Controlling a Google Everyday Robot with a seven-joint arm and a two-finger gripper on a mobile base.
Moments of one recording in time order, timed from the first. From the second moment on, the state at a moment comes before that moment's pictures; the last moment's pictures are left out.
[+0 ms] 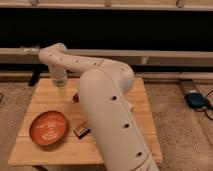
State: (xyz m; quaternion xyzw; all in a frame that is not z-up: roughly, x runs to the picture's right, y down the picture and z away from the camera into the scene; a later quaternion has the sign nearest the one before) arm -0.246 0.030 0.832 -0.38 -0.09 -0.13 0.91
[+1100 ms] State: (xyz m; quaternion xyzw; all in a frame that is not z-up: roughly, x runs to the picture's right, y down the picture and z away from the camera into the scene) arm -0.257 0.041 0.817 -0.36 -0.07 -0.12 0.92
